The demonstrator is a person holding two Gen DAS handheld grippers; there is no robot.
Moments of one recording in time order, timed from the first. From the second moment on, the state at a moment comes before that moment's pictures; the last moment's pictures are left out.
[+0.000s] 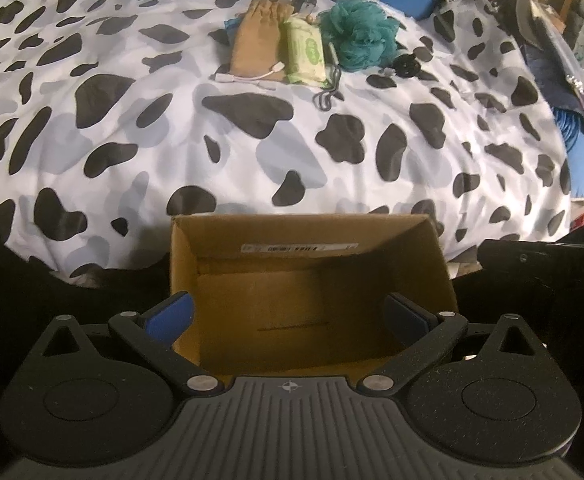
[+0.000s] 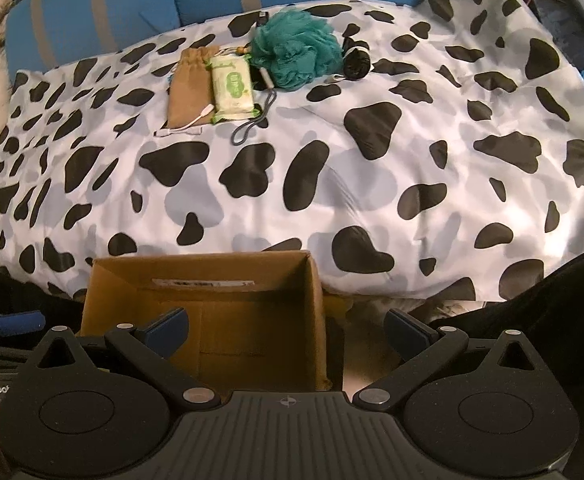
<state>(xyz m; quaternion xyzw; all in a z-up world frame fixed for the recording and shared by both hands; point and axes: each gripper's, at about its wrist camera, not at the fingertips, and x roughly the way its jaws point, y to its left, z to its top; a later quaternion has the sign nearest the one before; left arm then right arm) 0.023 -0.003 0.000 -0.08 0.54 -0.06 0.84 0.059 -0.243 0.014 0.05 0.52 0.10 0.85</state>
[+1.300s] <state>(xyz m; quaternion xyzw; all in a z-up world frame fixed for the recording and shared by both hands) 0.169 0.019 0.028 -0.03 0.44 -0.13 0.89 0.203 -0.267 0.015 -0.01 0.43 0.08 0.90</state>
